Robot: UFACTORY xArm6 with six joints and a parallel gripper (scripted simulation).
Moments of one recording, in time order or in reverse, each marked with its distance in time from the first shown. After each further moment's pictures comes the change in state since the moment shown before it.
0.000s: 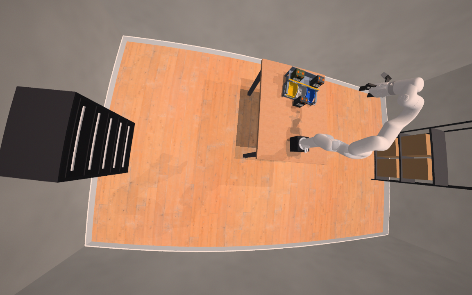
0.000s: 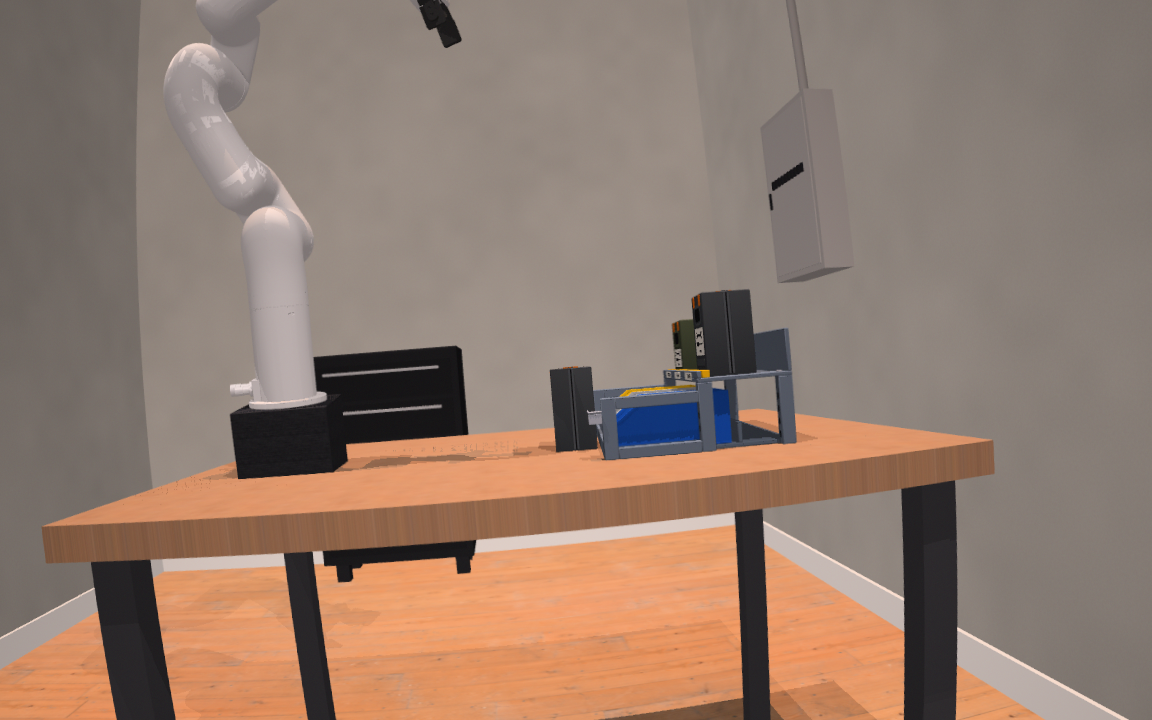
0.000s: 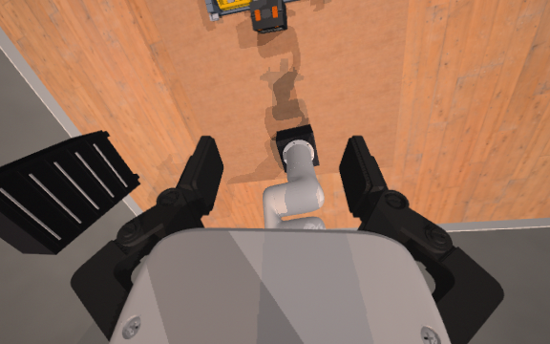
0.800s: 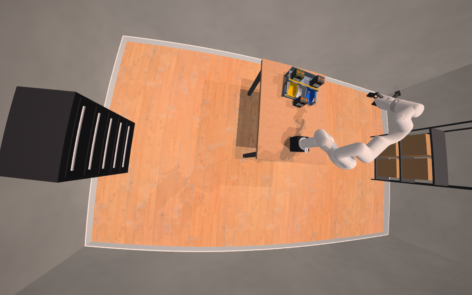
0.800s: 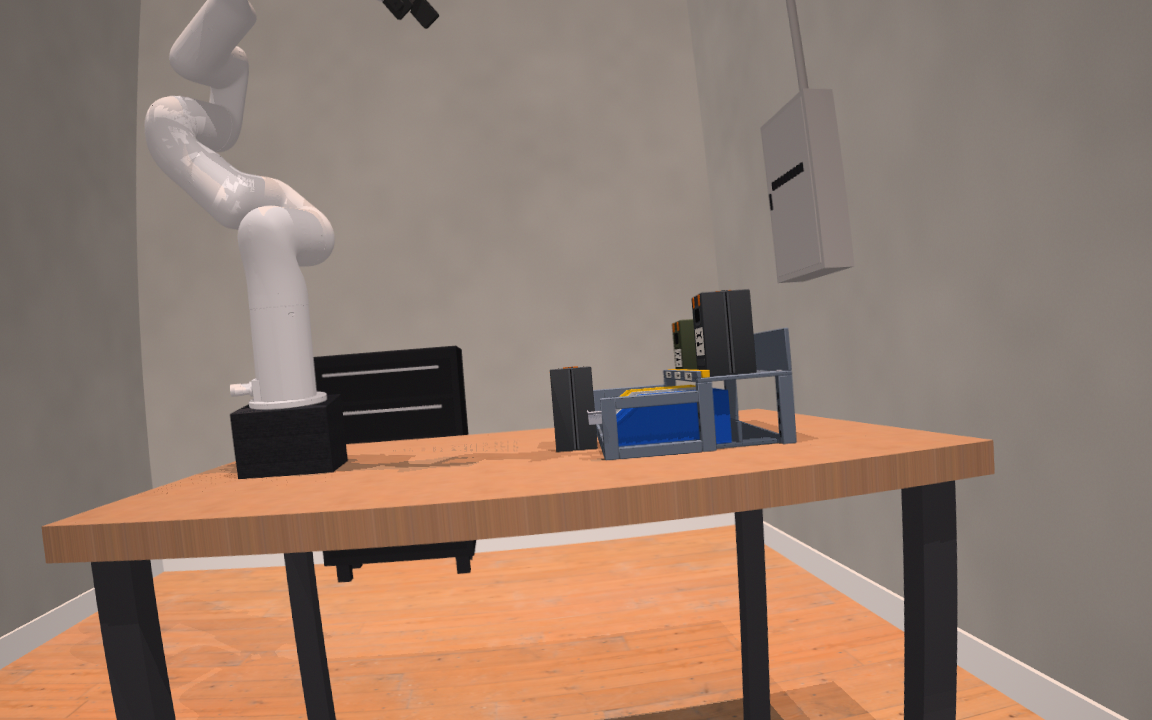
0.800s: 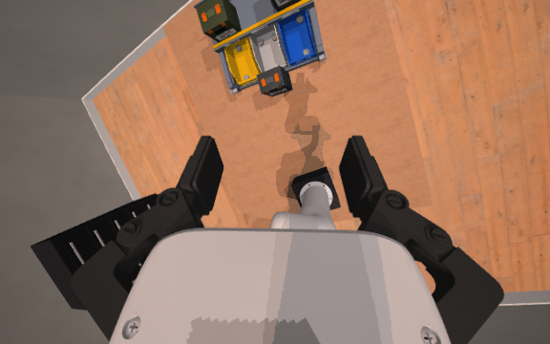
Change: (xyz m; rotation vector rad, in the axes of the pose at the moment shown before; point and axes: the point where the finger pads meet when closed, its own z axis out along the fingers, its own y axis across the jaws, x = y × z) arm -0.021 0.066 -0.015 0.083 0.312 0.206
